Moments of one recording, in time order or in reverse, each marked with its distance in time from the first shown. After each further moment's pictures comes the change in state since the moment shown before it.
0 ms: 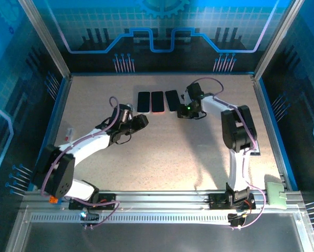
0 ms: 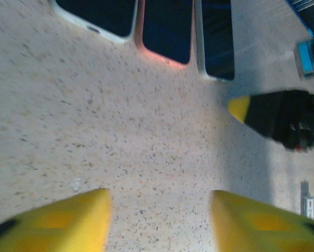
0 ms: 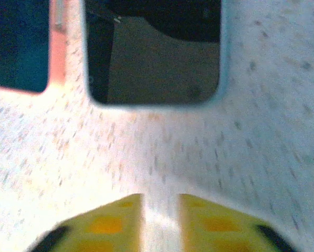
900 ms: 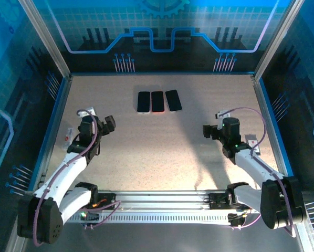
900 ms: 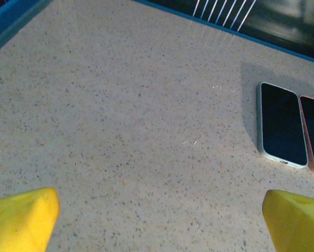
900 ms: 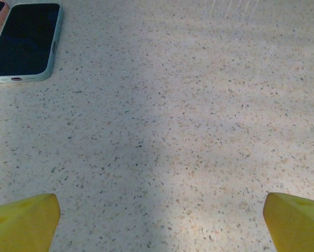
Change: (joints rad) left arm 0.280 -0.435 -0.275 0.015 -0.396 0.448; right arm -0.142 -0.912 -1.010 0.668 0.405 -0.257
